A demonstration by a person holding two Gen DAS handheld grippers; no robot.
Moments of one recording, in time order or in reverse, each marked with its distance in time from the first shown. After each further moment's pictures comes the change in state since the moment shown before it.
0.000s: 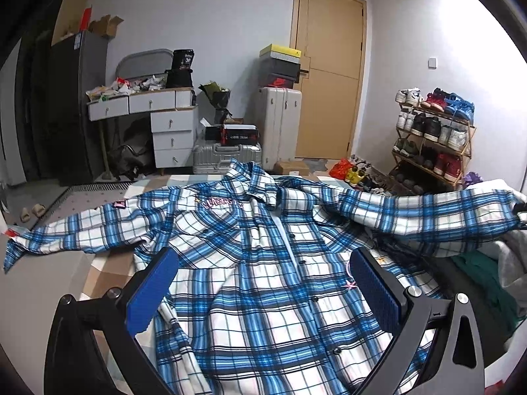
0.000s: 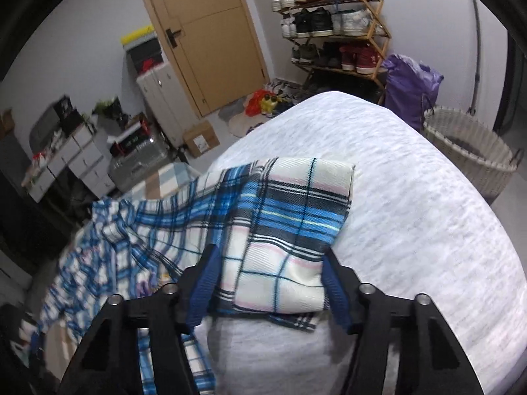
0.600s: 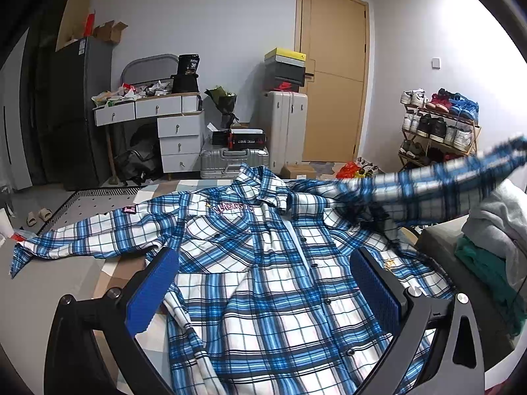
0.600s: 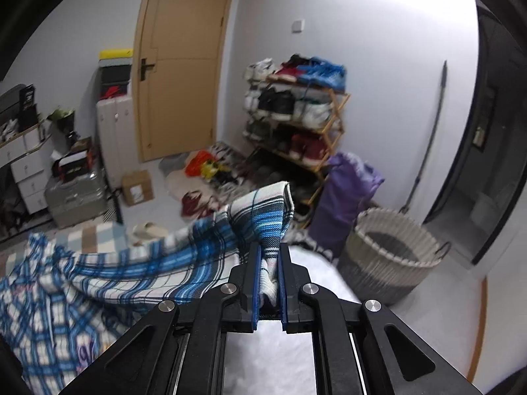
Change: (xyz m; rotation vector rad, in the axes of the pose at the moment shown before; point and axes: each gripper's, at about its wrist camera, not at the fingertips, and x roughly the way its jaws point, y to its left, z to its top) left arm -0.002 0.008 0.002 0.022 -0.024 0.043; right arm -0.042 0.031 0.103 -0.084 -0.298 -0.341
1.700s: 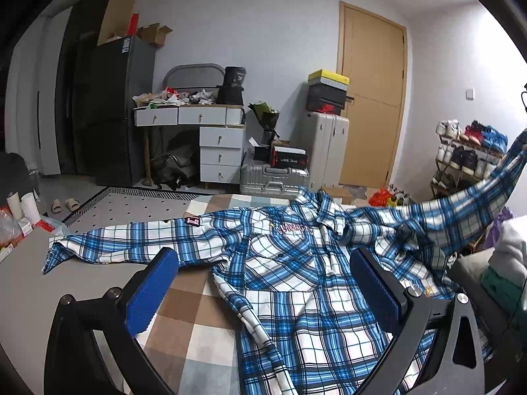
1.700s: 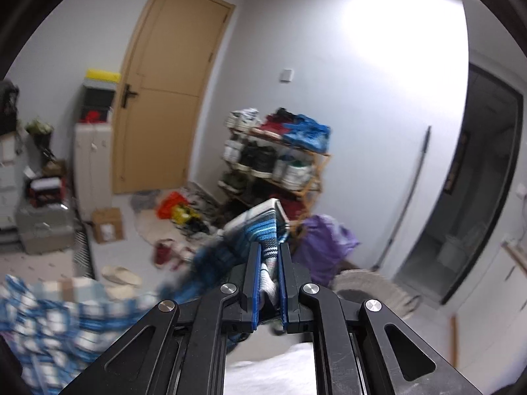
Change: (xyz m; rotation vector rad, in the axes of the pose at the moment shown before) left arm -0.017 0.086 0.007 -0.110 -0.080 0.106; right arm -0.030 0.087 0.088 -0.047 -0.168 -0.061
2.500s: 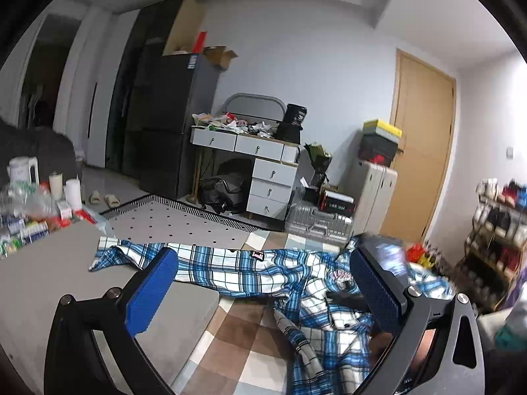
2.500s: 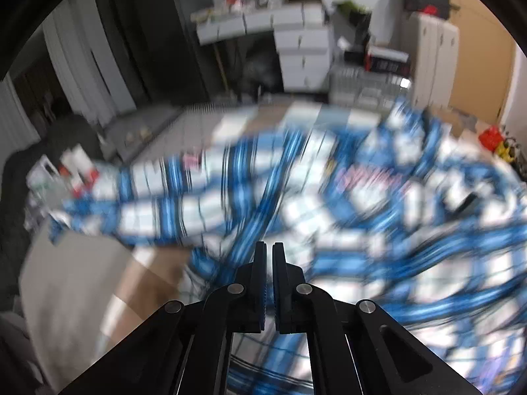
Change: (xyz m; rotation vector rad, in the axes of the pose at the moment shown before) left arm -0.008 0.059 0.005 -0.150 -0.164 0.166; right arm -0.129 0.499 -0.317 -0.469 0.434 1.162
